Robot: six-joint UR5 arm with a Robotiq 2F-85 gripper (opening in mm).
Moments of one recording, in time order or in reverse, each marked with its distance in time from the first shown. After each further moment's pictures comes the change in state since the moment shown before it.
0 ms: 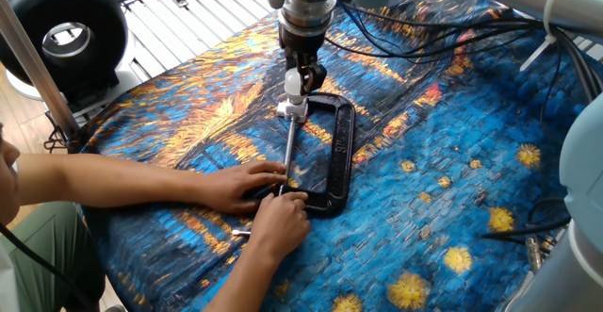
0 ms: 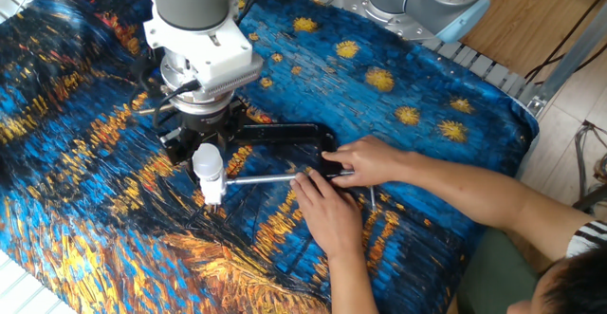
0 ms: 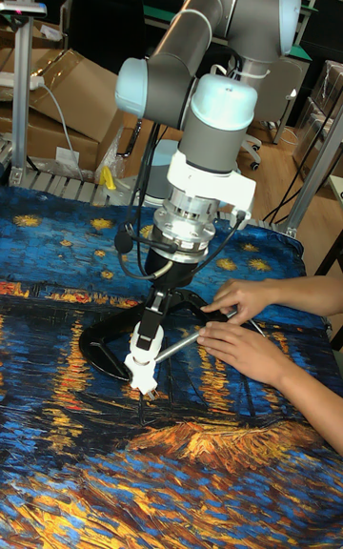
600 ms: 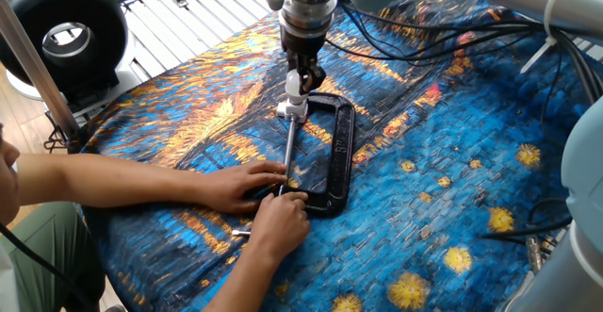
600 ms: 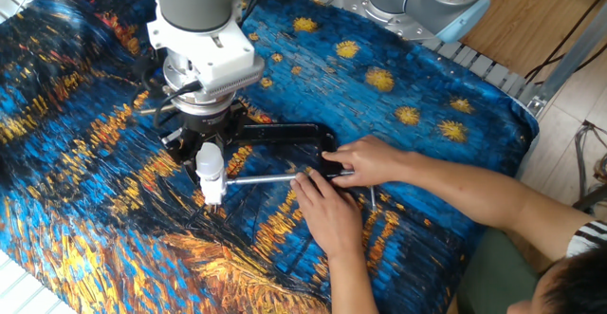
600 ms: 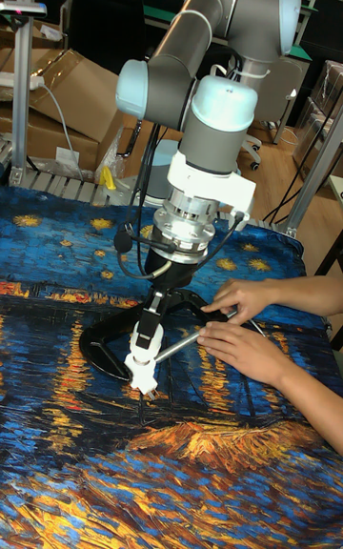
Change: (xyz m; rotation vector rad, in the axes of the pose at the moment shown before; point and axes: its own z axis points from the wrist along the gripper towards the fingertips) arm 0.002 0.001 0.002 0.004 0.007 0.041
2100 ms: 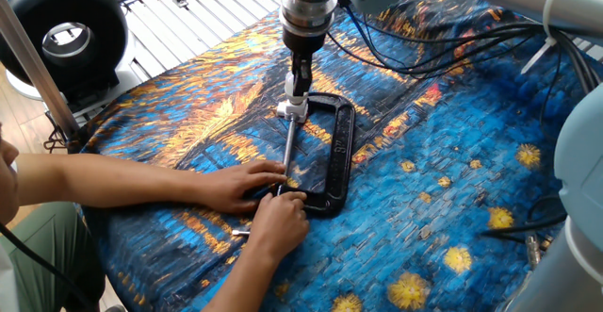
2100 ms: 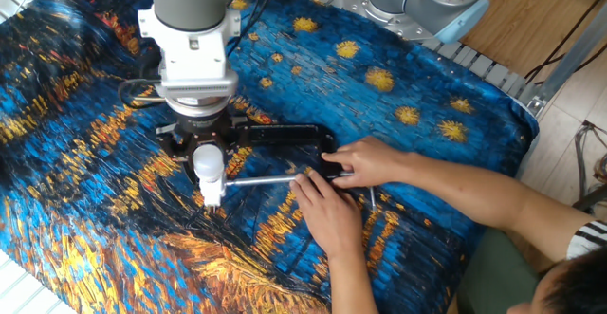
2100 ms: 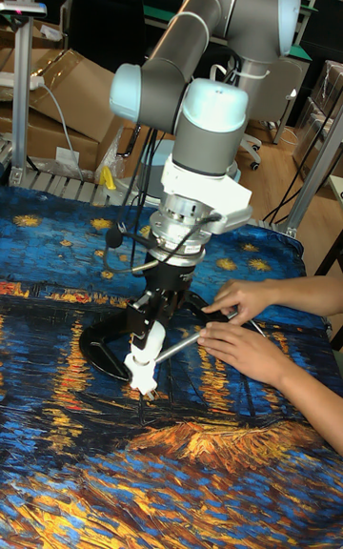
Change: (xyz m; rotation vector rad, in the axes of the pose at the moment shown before) arm -0.005 -0.016 0.004 0.026 -0.050 0.436
